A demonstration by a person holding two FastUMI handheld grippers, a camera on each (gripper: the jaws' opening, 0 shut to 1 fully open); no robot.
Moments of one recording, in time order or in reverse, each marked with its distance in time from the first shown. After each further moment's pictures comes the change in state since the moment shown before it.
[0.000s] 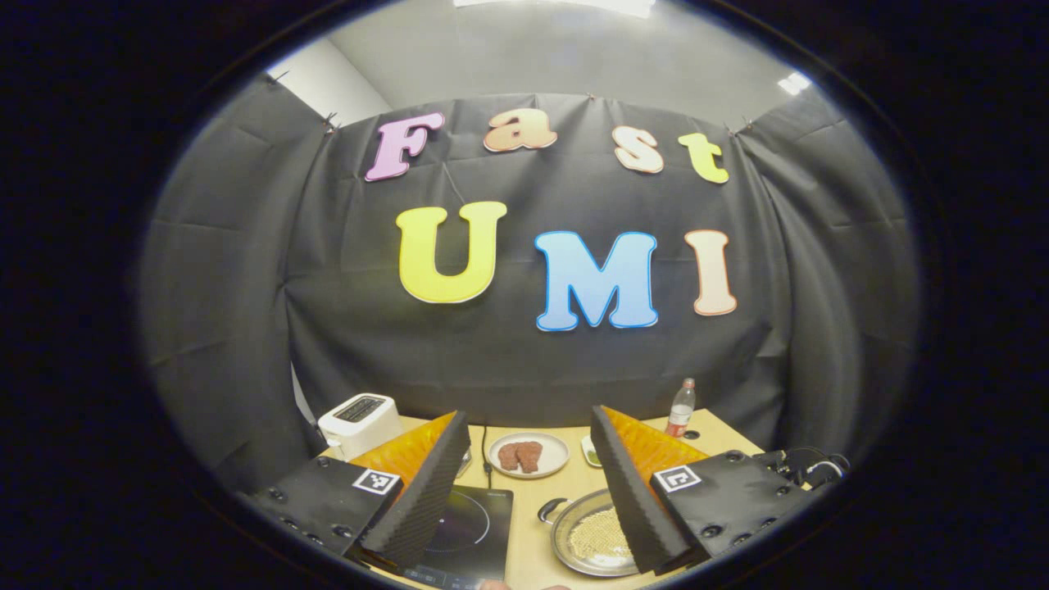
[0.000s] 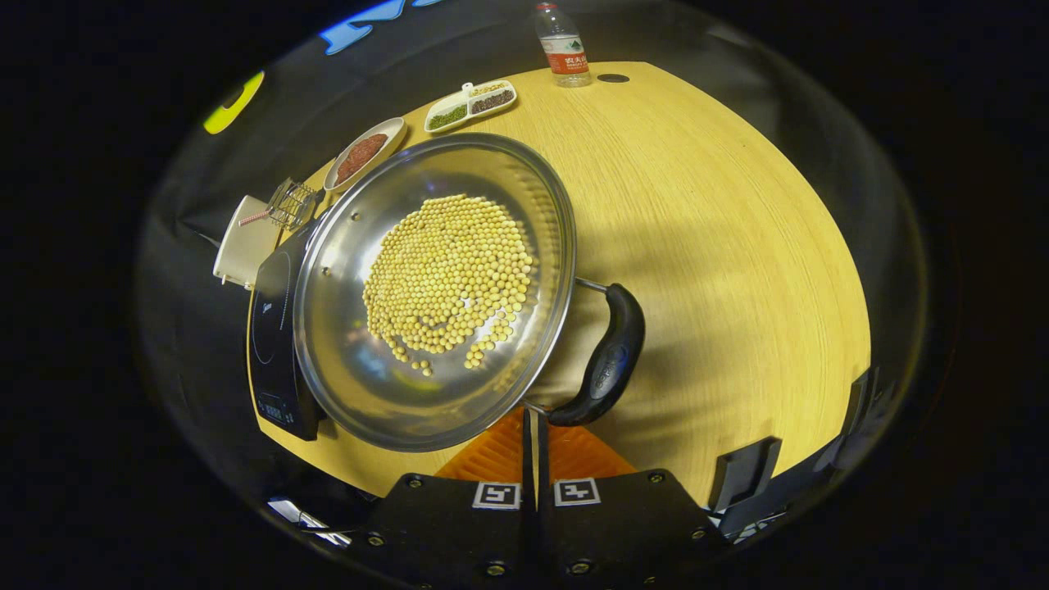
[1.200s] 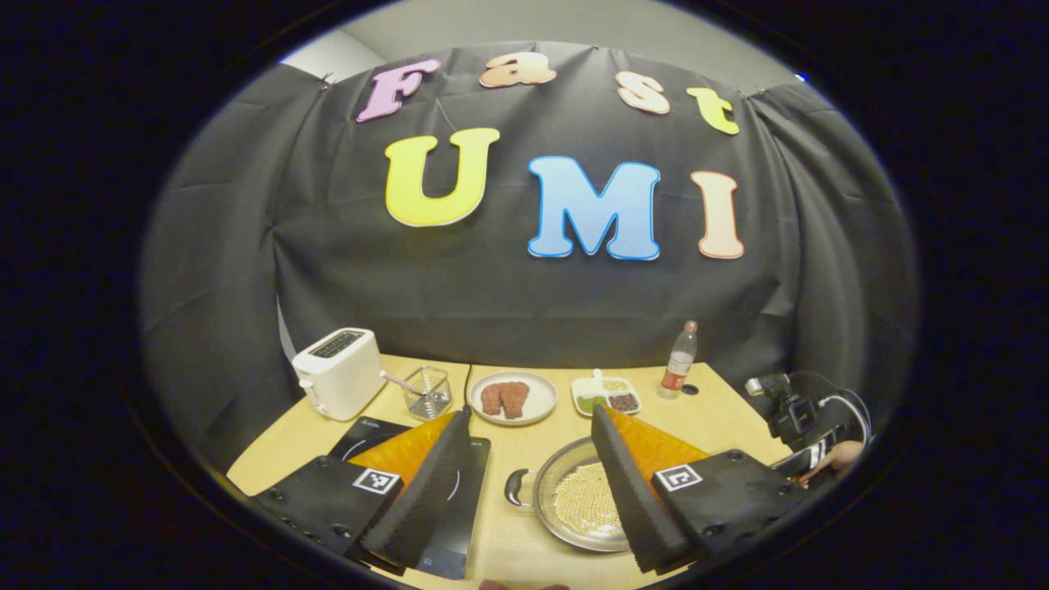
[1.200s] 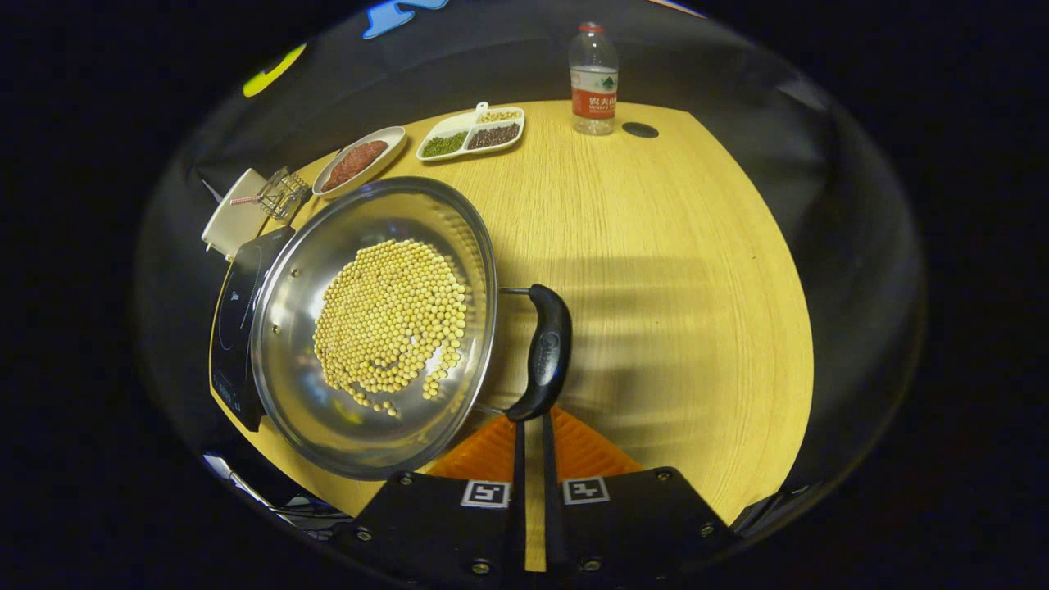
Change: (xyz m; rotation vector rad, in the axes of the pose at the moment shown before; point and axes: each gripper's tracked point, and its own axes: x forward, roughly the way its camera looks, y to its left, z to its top) left arm 0.031 -0.030 -0.114 -0.057 0.236 -0.047; right arm -0.012 -0.055 0.085 -0.228 -0.120 -0.106
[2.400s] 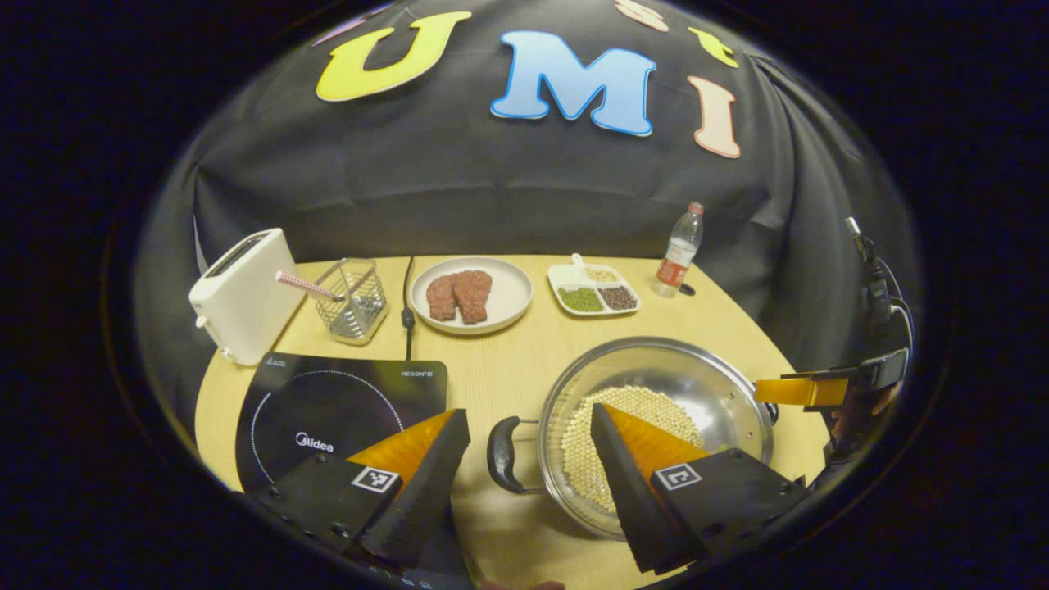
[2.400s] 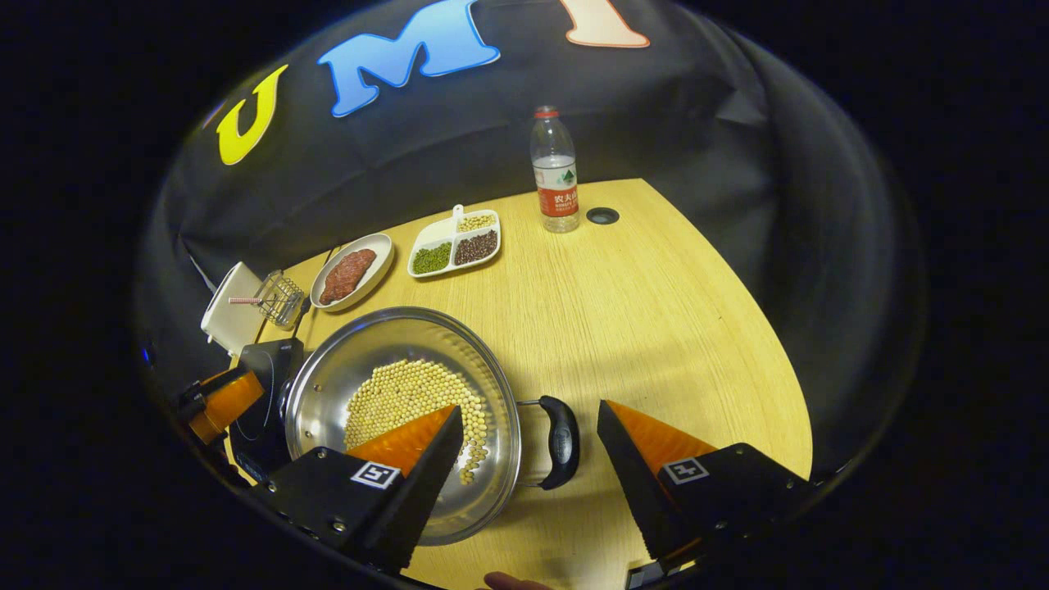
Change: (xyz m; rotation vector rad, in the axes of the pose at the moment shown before) left arm 0.136 0.010 -0.150 0.028 0.399 -0.179; right arm -0.001 0.020 0.064 0.197 -0.276 -0.004
